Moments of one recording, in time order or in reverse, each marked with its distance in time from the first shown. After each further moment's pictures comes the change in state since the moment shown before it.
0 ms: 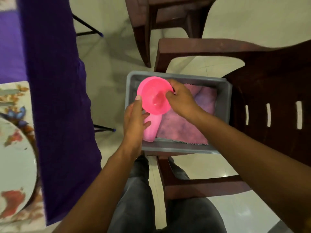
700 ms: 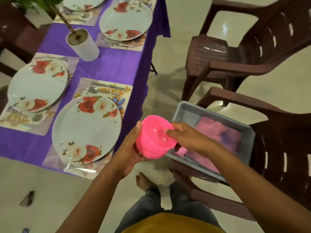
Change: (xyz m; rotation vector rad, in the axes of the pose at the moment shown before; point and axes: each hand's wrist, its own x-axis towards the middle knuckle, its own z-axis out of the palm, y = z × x) left_hand -0.159 0.019 -0.221 -0.267 -0.250 0.100; right_hand -0.188 -0.182 0.065 -0.122 -0.627 -0.077
